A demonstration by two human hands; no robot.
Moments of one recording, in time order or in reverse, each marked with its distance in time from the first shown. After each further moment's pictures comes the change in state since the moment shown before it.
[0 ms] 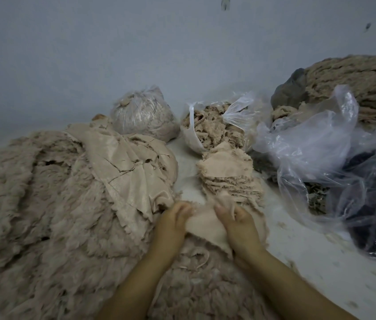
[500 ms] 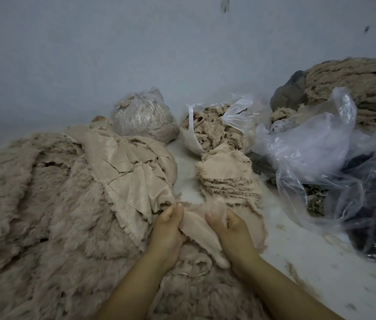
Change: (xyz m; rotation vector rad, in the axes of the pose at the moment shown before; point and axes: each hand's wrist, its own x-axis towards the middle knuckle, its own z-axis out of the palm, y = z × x) left_hand -0.002 0.018 0.005 -0.816 0.029 -0.499; right_hand -0.007 0.009 -0.001 -0.220 -0.074 -0.002
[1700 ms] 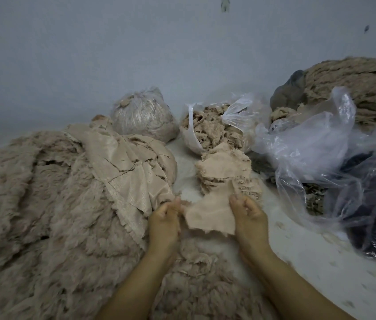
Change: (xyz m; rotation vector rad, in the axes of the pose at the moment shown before) left_hand -0.002 0.003 0.000 0.301 0.245 0.202; right_hand 0.016 -0.008 -0.016 0.207 0.289 -0.107
